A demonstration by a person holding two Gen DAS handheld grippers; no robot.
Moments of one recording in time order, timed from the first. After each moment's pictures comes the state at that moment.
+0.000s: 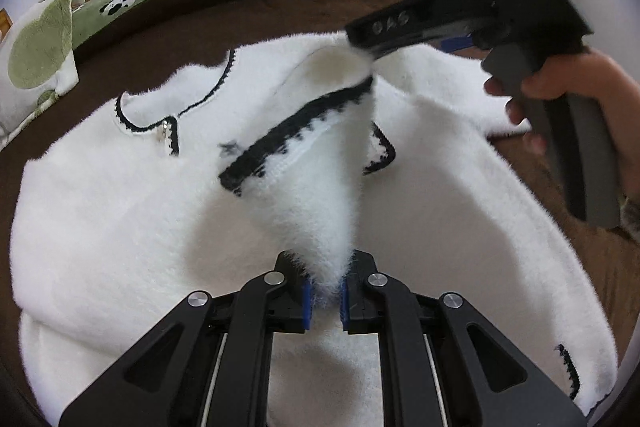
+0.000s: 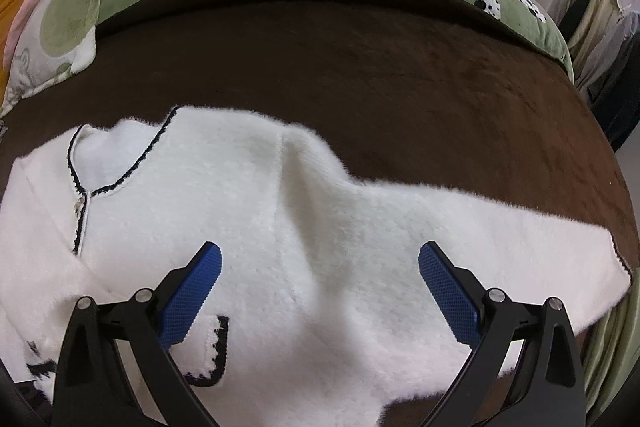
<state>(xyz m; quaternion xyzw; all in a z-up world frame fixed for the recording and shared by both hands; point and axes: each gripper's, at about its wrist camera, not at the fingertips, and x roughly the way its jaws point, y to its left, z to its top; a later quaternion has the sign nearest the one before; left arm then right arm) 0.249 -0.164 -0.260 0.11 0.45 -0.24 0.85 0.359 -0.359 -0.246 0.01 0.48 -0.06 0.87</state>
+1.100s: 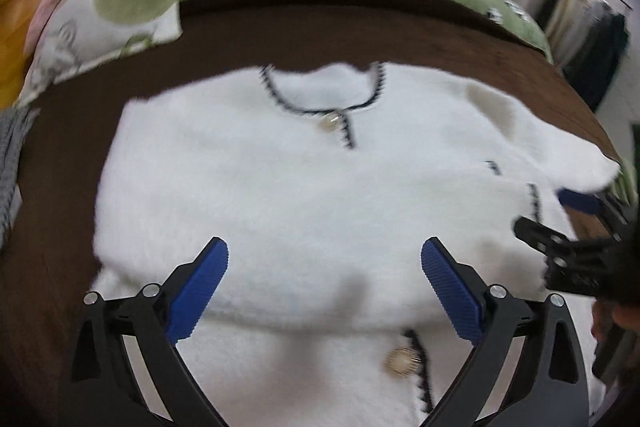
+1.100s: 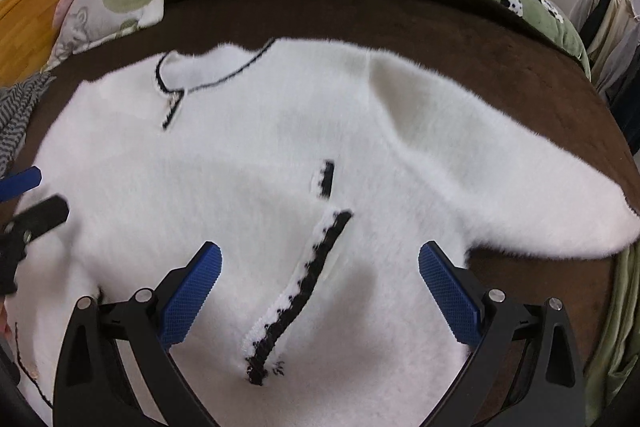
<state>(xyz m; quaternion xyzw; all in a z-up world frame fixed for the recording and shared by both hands) 0.282 -0.044 -0.245 0.02 0.46 -0.13 0.88 0.254 -0.293 -0.268 0.00 0.49 0.00 0.87</state>
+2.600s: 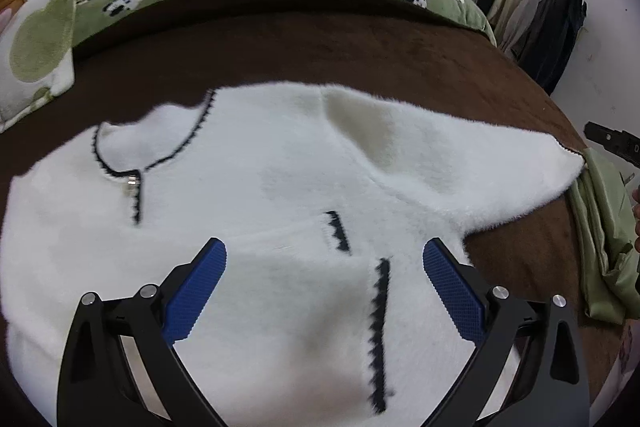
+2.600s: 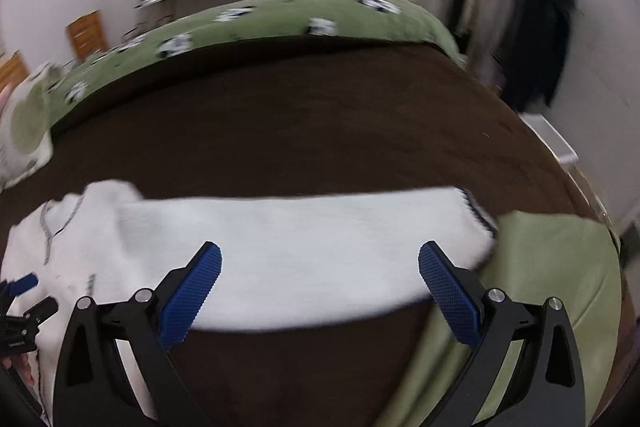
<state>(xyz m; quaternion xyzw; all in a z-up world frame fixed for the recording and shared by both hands) 0.299 -0.223 -0.246 0.05 0.45 -0.22 0.87 0.203 -0.599 -0.192 0.10 0.39 -0.18 0.90</state>
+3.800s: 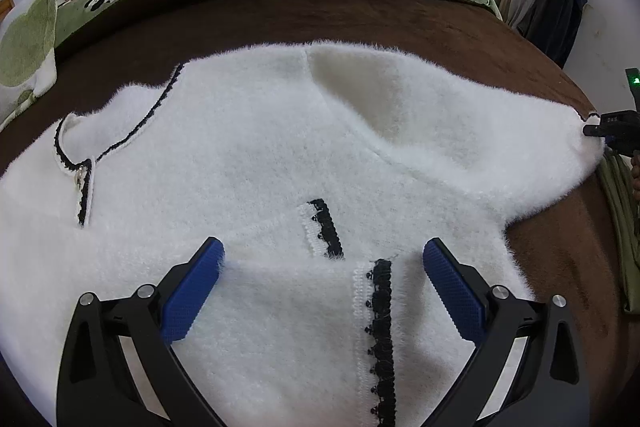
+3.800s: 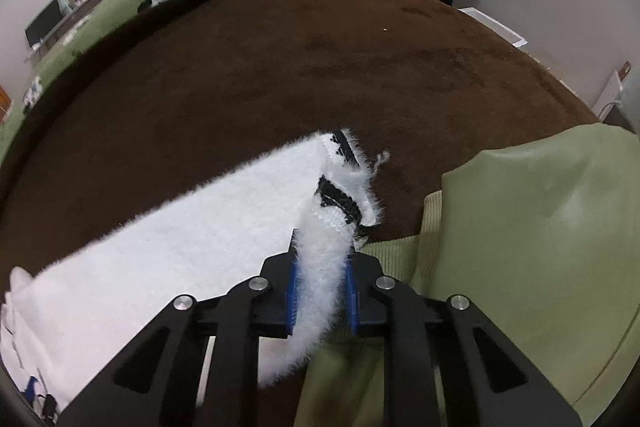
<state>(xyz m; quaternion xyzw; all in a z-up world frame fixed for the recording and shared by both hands) 0.312 -0.250 -0.292 0.08 0.45 -0.22 0.86 0.227 -0.731 -0.278 0.23 0.43 -0.28 0.82</state>
